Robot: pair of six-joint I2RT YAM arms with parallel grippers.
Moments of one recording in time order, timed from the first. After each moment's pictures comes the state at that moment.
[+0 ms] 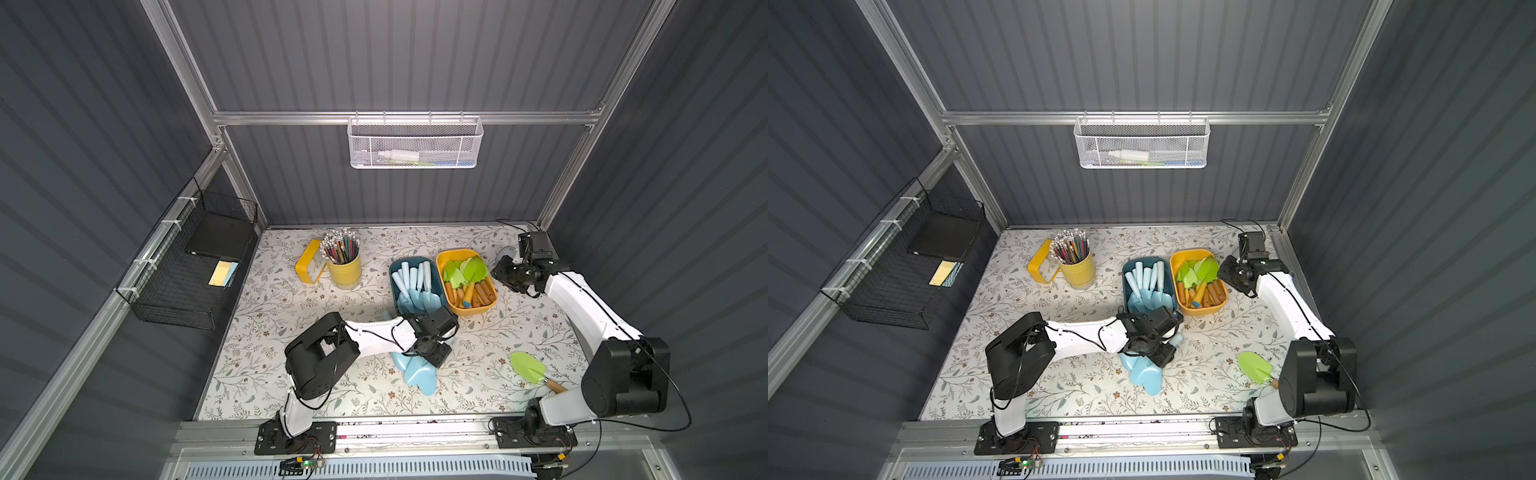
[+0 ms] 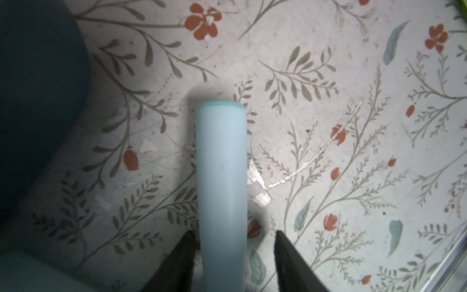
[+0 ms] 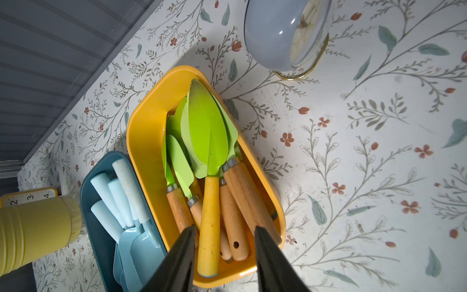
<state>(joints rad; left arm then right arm) -1.05 1.94 1.26 -0.46 0.07 -0.29 0.10 1.48 1.17 -0.63 -0.11 0.62</state>
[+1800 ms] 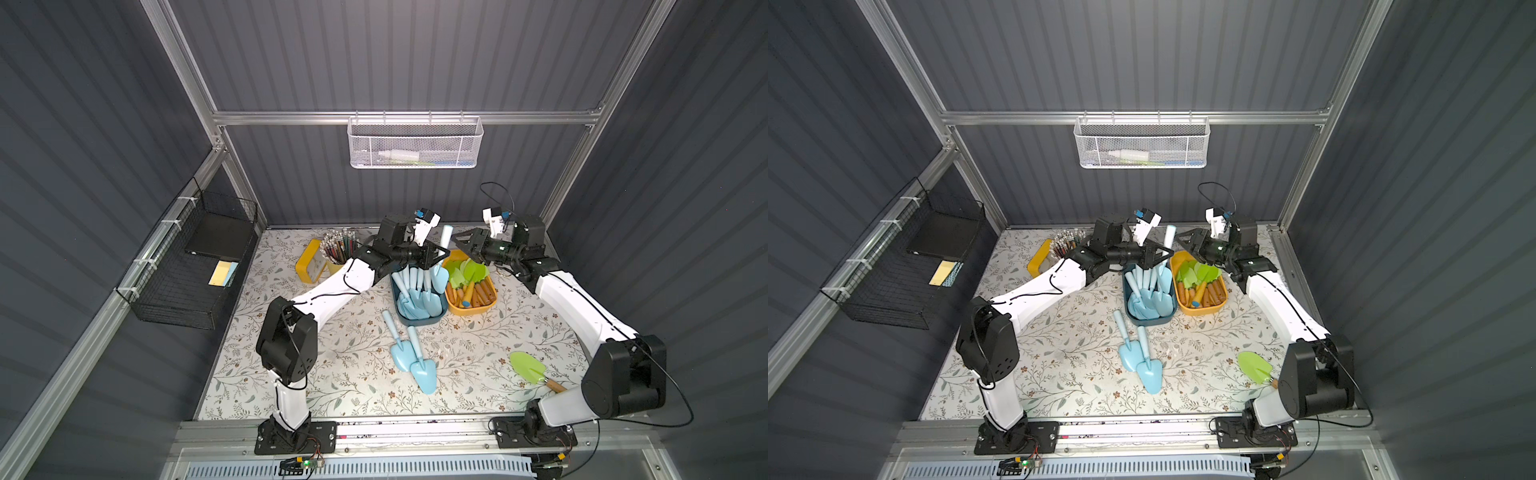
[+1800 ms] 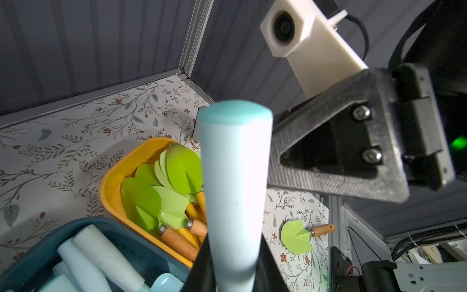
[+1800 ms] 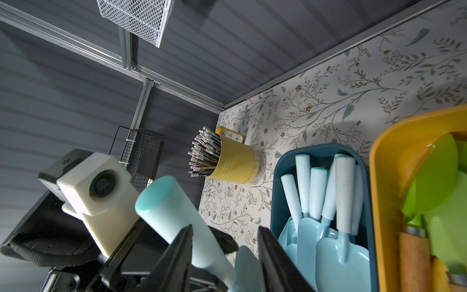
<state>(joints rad) -0.63 1.86 1.61 -0.12 0.59 -0.30 0.22 1.48 1.19 -0.08 -0.73 0.79</state>
